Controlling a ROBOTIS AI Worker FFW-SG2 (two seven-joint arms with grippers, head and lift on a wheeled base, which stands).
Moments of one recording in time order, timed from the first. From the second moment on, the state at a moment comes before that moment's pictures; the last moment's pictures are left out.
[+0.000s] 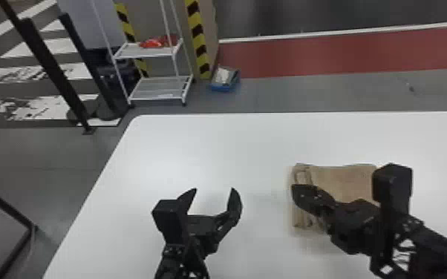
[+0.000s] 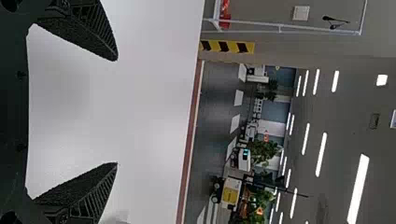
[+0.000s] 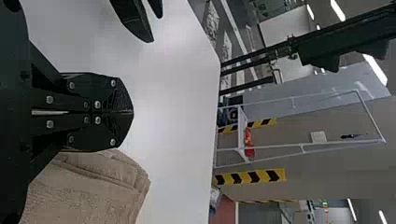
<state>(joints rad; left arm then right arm) 0.40 0.09 -0.13 -1.86 0.18 0.08 0.10 0.25 0.00 0.14 -2.02 0.02 0.59 0.56</state>
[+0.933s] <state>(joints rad) 0.40 0.09 -0.13 -1.87 0.18 0.08 0.10 0.12 0.00 0.10 -1.83 0.07 0.63 0.50</state>
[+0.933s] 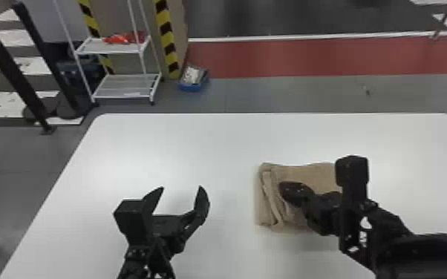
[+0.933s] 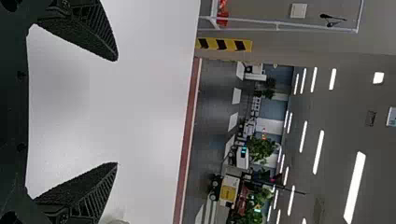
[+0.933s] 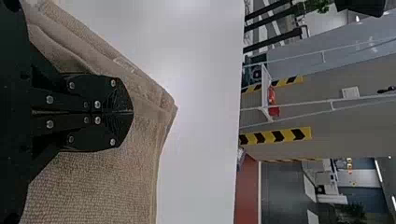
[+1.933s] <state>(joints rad) 0.39 0.09 -0.13 -1.85 0.19 0.08 0.10 0.33 0.00 -0.13 -2.20 0.02 1.02 0.83</state>
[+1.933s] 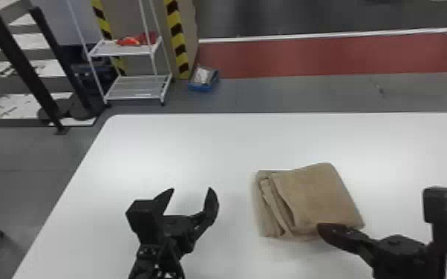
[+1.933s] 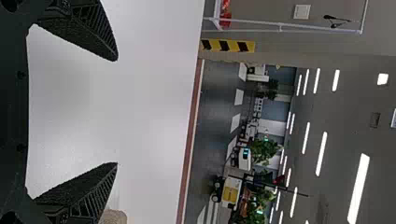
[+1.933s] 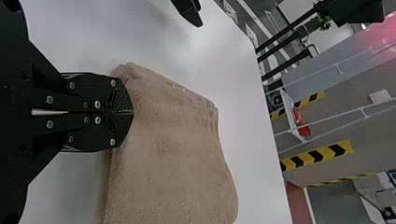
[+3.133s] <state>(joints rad) 0.39 0.09 -0.13 -1.83 0.20 0.07 0.09 -0.01 0.00 -0.13 -1.90 0.15 1.17 0.73</state>
